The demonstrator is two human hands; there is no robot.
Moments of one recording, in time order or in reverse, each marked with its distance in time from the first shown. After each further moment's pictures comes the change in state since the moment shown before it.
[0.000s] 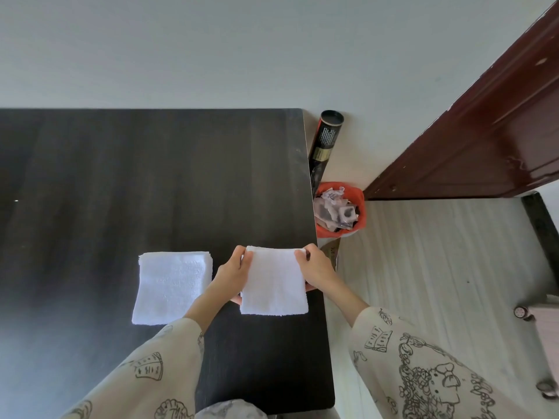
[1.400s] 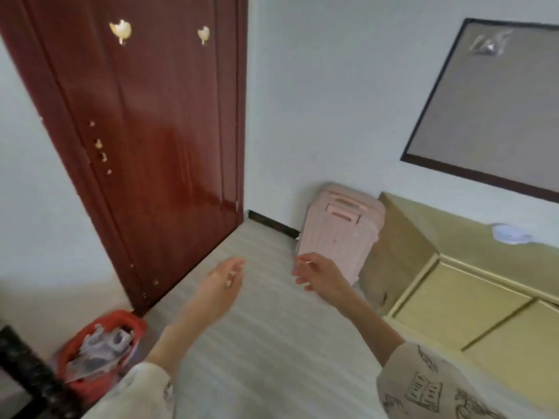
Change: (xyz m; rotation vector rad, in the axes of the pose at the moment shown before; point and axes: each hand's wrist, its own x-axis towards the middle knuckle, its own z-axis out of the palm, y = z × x) left_hand -0.282 0.236 0.396 0.482 -0.290 1.250; right_hand -0.436 0.357 -0.236 0.747 0.918 0.091
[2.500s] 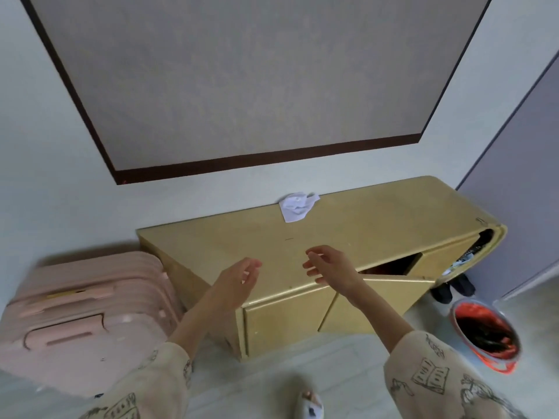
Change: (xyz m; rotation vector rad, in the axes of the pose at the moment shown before) left_hand 0.409 0.448 0.616 -0.028 -0.842 0.538; right_hand 0.159 0.292 -0.664 0.245 0.787 0.411
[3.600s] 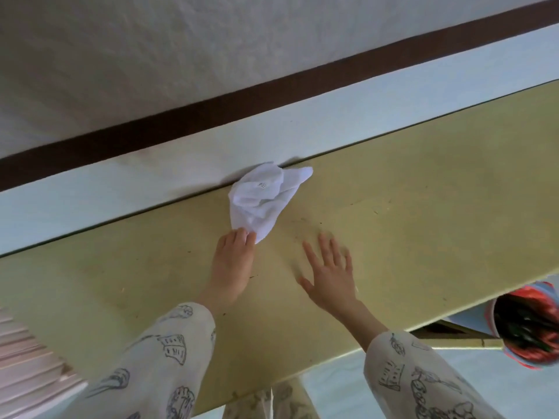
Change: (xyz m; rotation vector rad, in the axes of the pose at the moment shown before) left_hand 0.424 -0.100 0.189 0.741 -0.120 0.035; right_hand 0.408 0.220 -0.065 -0.979 -0.212 0.038
